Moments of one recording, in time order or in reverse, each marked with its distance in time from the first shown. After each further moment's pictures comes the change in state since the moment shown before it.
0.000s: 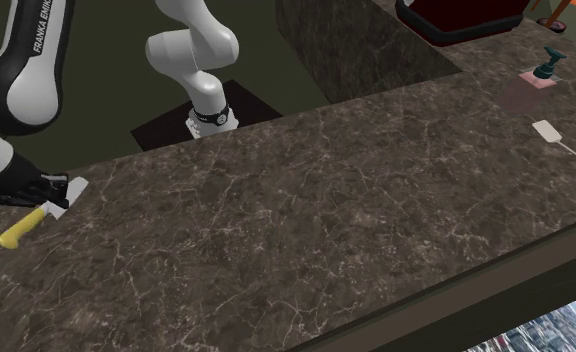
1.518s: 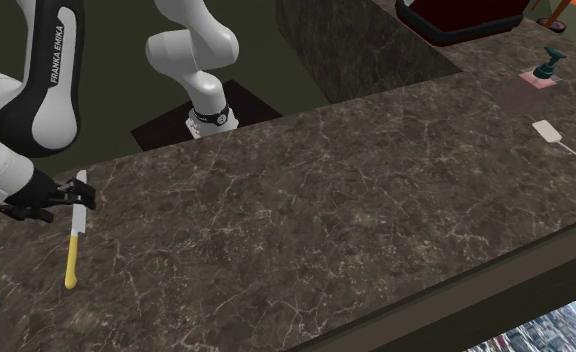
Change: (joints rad) arm -0.005 0.077 -0.005 -0.051 0.052 0.109 -0.035
